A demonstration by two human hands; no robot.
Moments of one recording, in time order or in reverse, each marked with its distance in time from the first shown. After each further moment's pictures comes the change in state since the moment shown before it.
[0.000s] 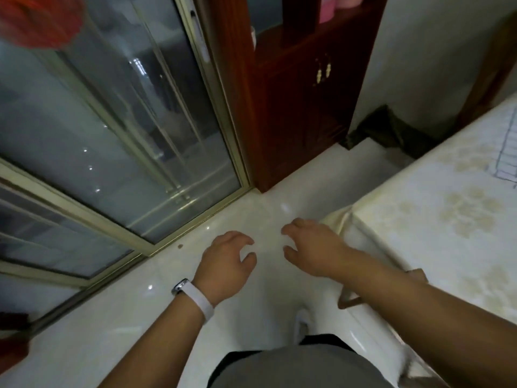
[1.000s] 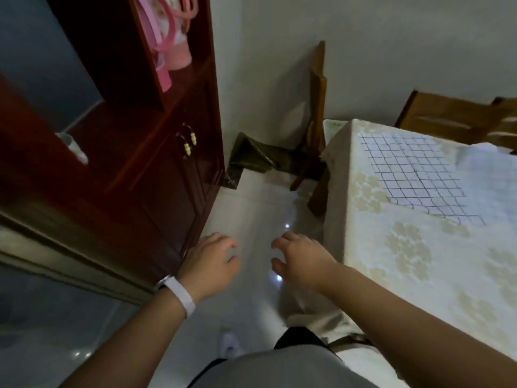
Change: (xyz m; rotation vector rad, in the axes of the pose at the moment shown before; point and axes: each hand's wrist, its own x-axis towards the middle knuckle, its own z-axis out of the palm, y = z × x) left_hand 0.496 0.083 -0.058 0.181 -0.374 0.639; right_hand 0.247 0.153 -0.149 0.125 0.126 0.738
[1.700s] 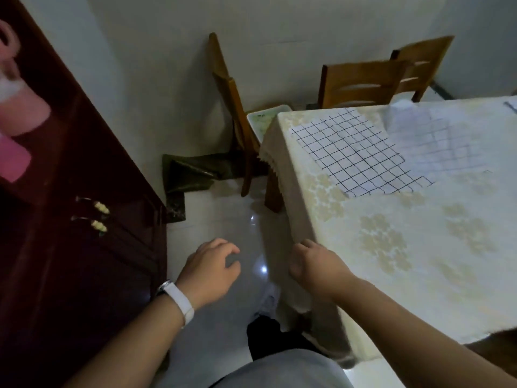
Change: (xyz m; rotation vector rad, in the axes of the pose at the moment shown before) left_hand 0.223 0.058 -0.004 0.113 -0.338 0.334; right_hand 0.066 0.118 -0.023 0.238 0.156 0.522
